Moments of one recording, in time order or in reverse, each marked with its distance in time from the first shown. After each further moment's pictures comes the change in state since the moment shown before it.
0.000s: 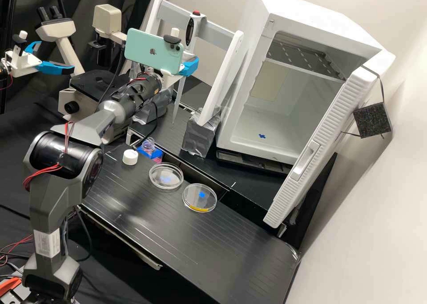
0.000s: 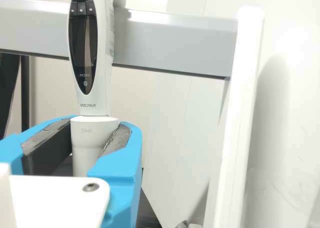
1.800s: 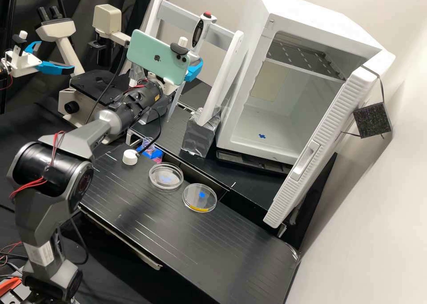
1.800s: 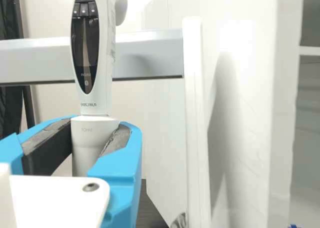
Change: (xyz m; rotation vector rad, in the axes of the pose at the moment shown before) arm -0.042 0.016 0.018 0.157 0.024 0.075
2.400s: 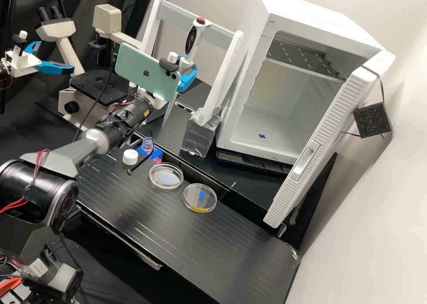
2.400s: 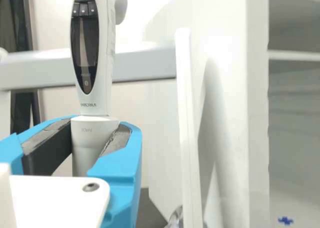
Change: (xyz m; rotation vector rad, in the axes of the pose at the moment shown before) arm -0.042 -0.008 0.013 0.015 0.042 0.019
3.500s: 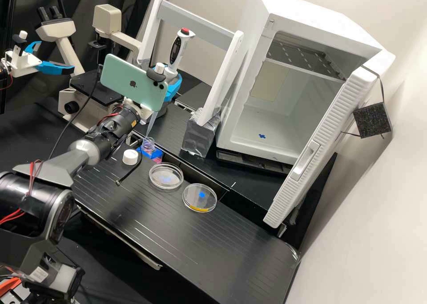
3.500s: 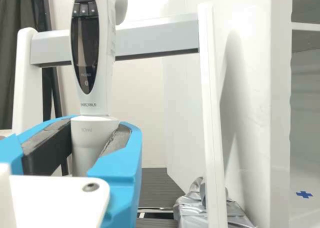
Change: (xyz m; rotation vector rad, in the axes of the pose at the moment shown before) arm -0.026 -0.014 -0.001 0.024 0.018 -0.050
